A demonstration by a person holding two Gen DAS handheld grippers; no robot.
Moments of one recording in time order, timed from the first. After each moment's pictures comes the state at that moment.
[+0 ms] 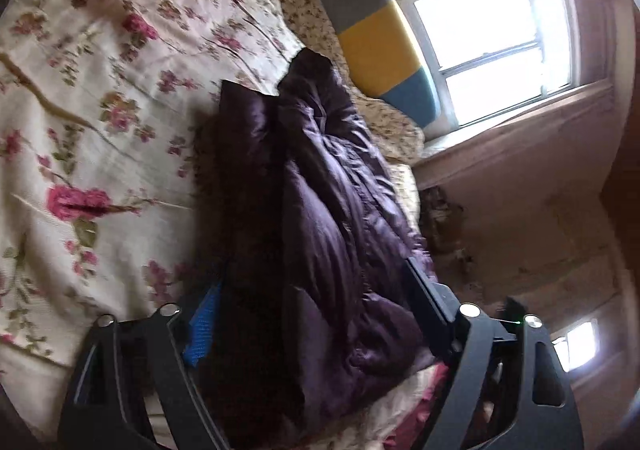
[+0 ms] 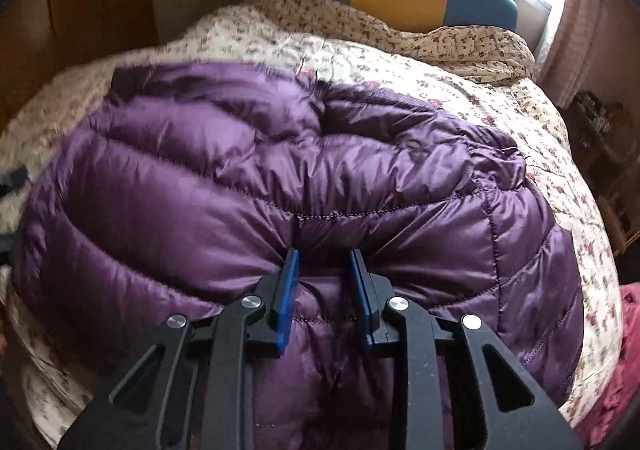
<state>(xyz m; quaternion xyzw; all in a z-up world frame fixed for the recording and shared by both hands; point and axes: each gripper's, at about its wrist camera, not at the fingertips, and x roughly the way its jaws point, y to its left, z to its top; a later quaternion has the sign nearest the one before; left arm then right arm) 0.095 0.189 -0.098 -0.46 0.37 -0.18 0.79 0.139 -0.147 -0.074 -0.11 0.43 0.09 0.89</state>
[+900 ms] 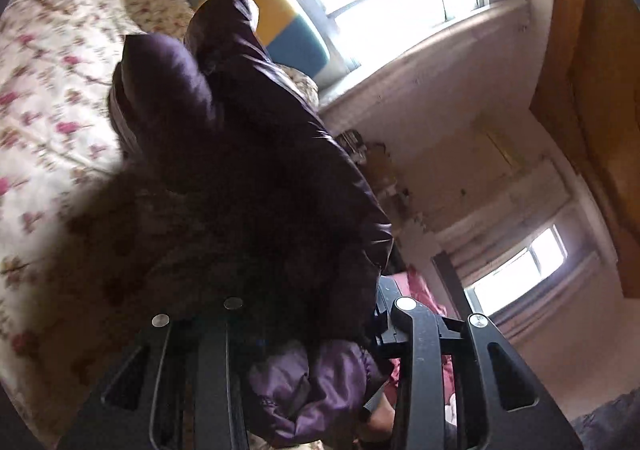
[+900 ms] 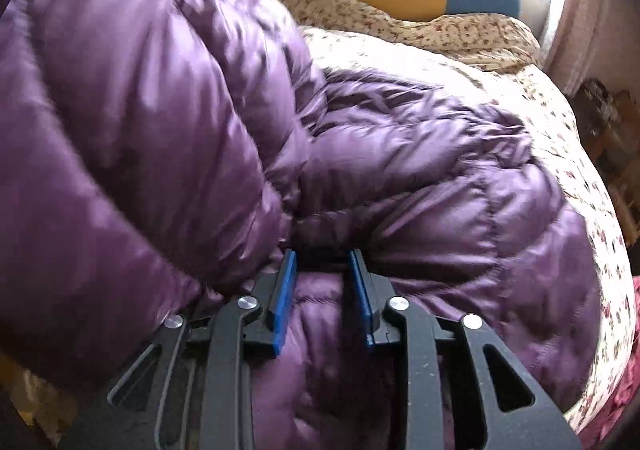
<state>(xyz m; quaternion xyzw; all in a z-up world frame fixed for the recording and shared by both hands) 0.144 0.059 0.017 -0.36 0.34 -0.36 0.79 0.136 -0.184 -0.073 -0.06 0.43 0.11 0.89</state>
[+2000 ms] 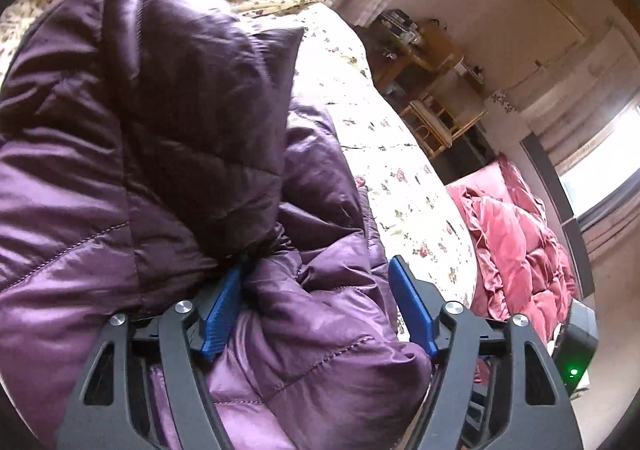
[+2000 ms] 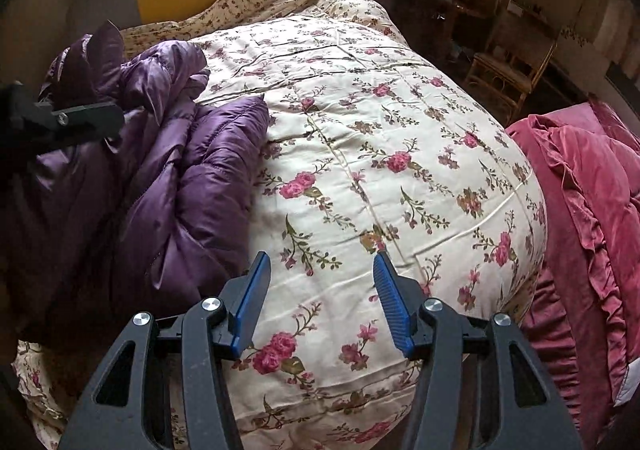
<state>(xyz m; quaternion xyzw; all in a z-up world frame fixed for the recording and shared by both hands) 0.225 -0.199 -0.013 -0.13 0.49 -0.32 0.80 0.074 -0.404 -0.062 0.08 0.46 -0.14 0.87</state>
